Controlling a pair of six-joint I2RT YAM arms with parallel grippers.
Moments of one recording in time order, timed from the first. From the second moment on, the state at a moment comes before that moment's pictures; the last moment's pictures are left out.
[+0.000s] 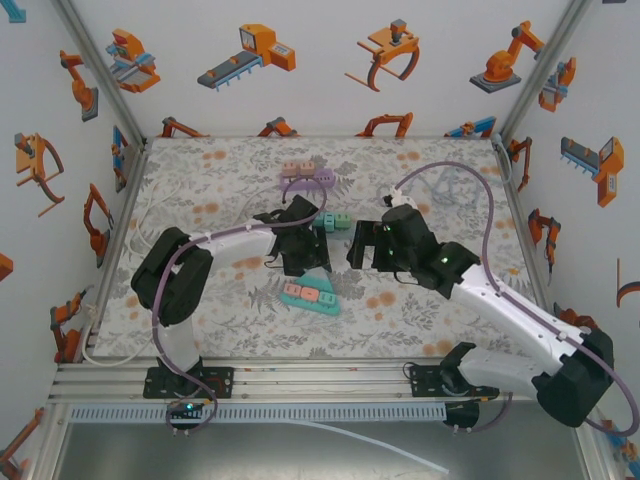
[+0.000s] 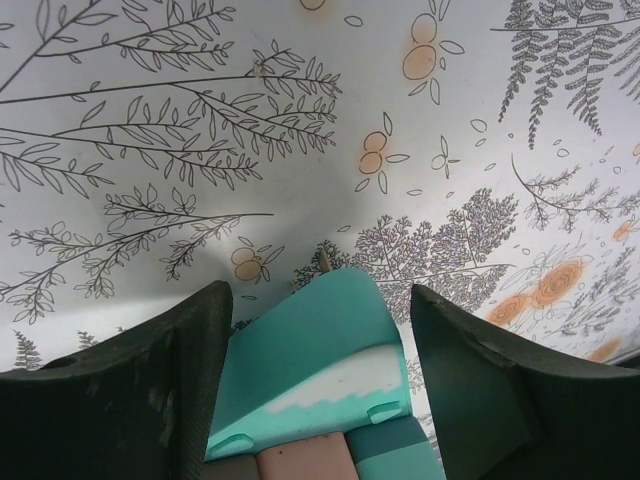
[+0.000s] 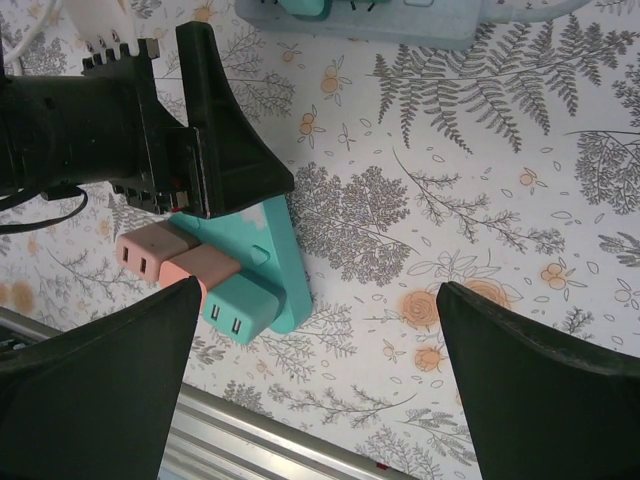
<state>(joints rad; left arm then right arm) -0.77 1.84 1.18 -0.44 0.09 -0.80 0.72 1.09 0.93 -0.57 0.11 0.61</state>
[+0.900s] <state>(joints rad) -0.77 1.59 1.07 -0.48 -0.04 -0.88 0.72 1.07 0.93 -0.54 0.10 0.51</state>
